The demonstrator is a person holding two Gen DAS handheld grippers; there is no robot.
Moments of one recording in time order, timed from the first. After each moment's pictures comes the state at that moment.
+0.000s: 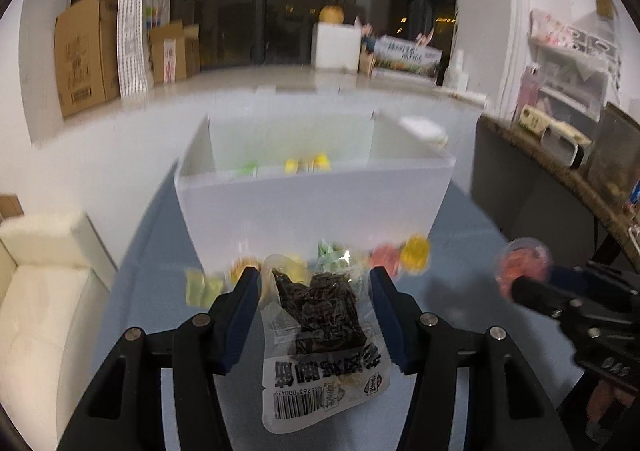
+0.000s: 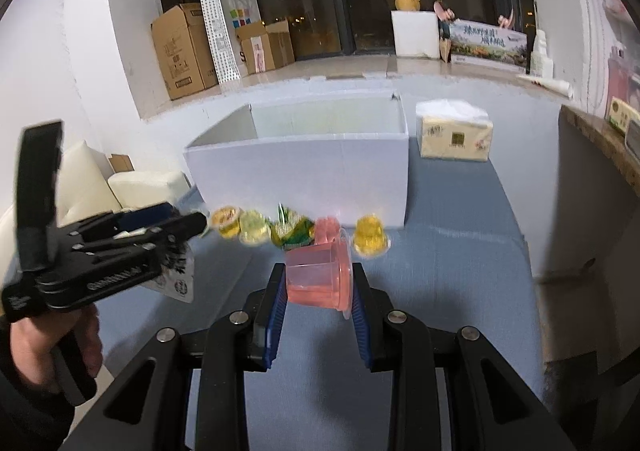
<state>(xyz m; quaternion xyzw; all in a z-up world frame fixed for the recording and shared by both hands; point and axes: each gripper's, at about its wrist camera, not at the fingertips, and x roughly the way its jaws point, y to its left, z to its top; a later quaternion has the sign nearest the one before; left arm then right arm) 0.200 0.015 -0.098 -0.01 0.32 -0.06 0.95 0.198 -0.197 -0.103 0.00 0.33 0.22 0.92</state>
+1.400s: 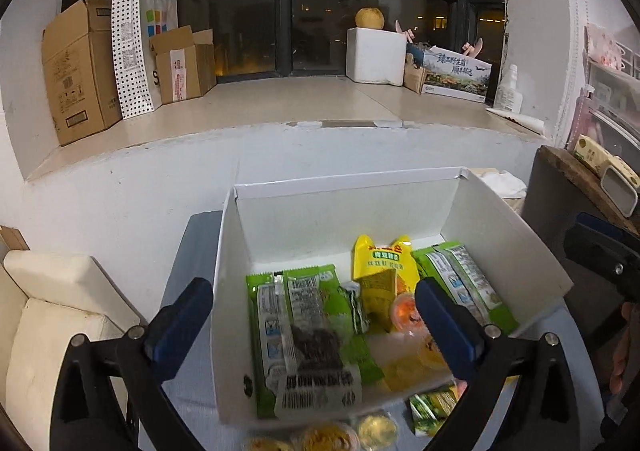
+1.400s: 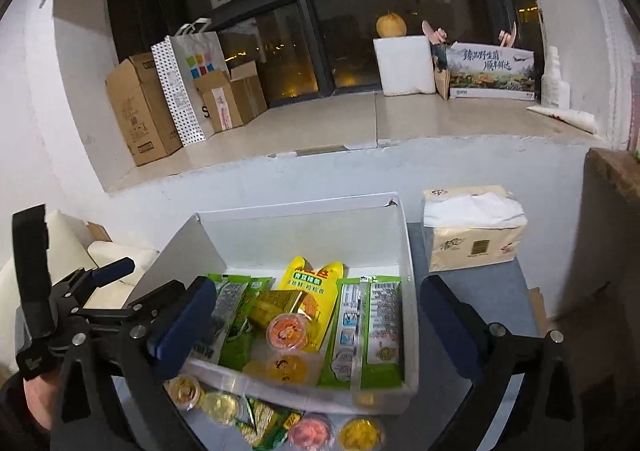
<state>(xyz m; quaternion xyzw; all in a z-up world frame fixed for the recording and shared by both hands) 0.359 0.064 -0.082 0.00 0.32 -0.02 0.95 0.360 -0.171 -0.058 0.05 0.30 0.19 0.93</state>
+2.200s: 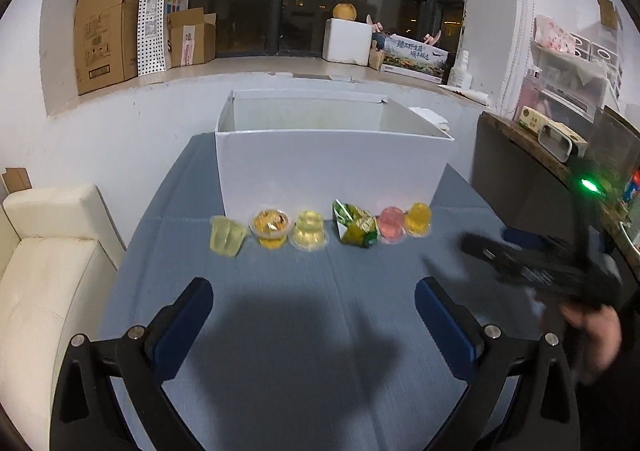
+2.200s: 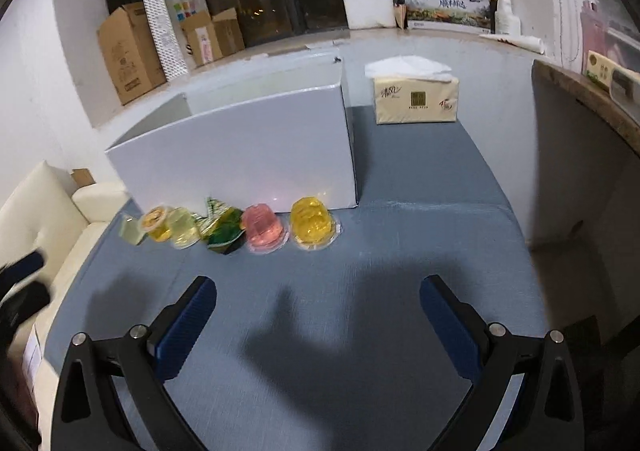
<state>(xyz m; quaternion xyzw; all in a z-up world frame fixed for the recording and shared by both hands) 0.142 0.036 -0.126 -0.04 0.34 -0.05 0.94 0.259 -0.209 -0.163 0.03 0.38 0.15 0.91</state>
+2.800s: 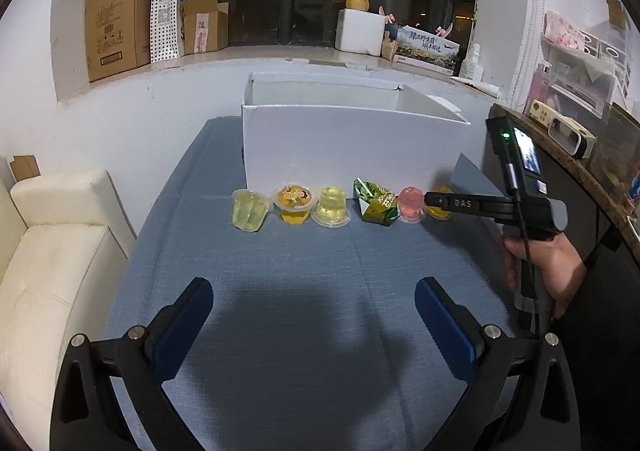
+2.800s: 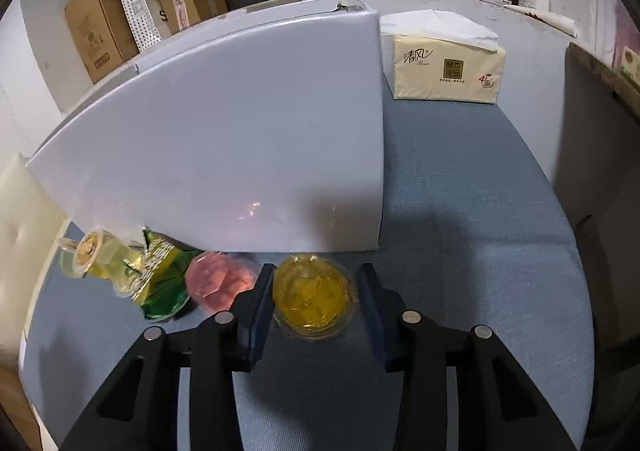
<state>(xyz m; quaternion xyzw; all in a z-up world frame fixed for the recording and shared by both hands) 0.136 0.054 -0.138 -0.04 0.35 -0.04 0.93 0.331 -0.182 -0.198 0.01 0.43 0.14 0.89</state>
